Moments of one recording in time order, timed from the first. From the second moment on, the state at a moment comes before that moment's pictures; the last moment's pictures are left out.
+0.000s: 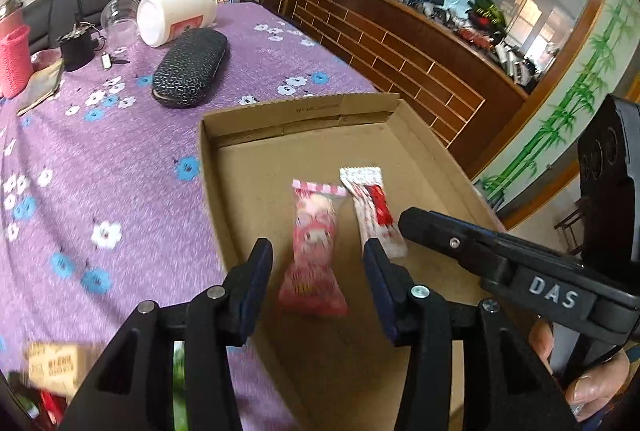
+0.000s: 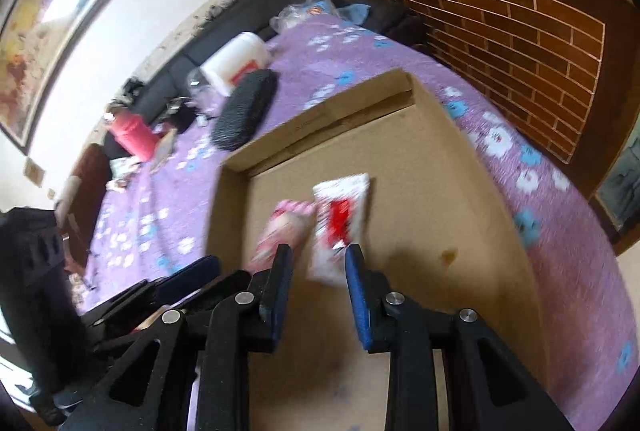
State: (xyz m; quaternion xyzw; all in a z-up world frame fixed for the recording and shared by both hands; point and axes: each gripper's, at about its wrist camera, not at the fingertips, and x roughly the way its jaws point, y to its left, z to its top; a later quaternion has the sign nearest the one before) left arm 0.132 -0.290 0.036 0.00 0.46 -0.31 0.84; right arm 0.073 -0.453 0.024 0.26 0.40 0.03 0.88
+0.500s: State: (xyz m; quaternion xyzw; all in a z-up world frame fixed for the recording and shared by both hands) left arm 0.048 -0.166 0.058 -0.02 0.42 -0.28 0.86; right arm 0.017 -0.354 0.046 0.22 0.39 0.12 0.89
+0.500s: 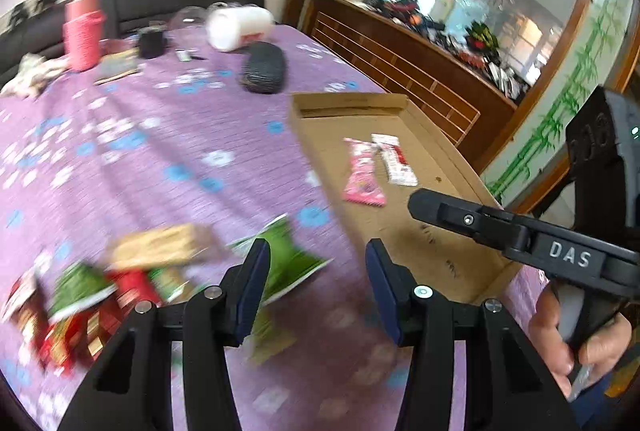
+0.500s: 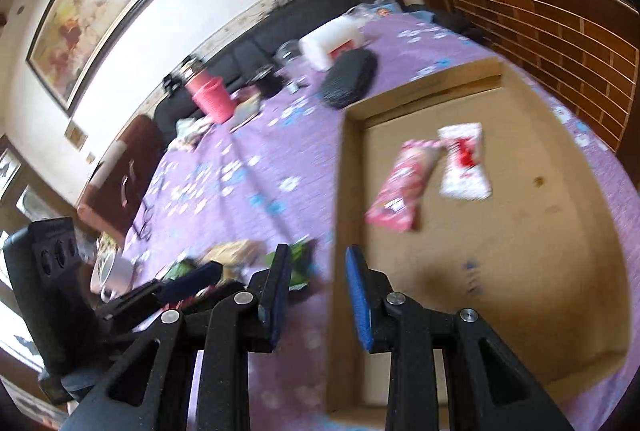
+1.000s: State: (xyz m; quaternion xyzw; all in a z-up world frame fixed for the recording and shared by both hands) left arm 0.009 0.043 0.036 -0.18 0.40 -0.12 0.89; right arm 0.031 -0.254 0.005 0.16 0.45 0.17 0.86
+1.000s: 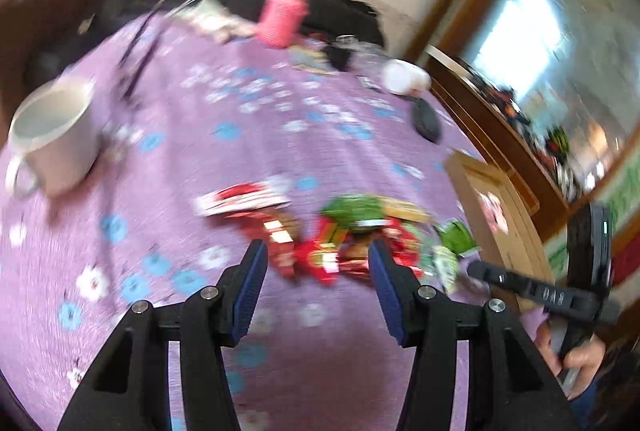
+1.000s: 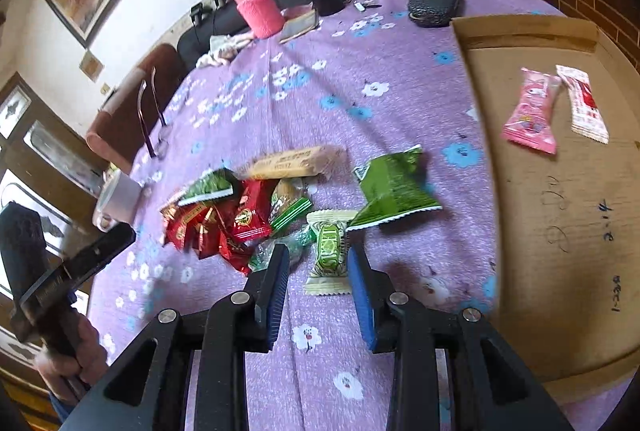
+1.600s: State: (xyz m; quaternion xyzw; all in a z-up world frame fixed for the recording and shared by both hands) left arm 0.055 0.015 -0.003 -0.11 0.43 -0.09 0.89; right arm 0.041 -0.227 -0.012 0.08 0.43 0.16 0.88
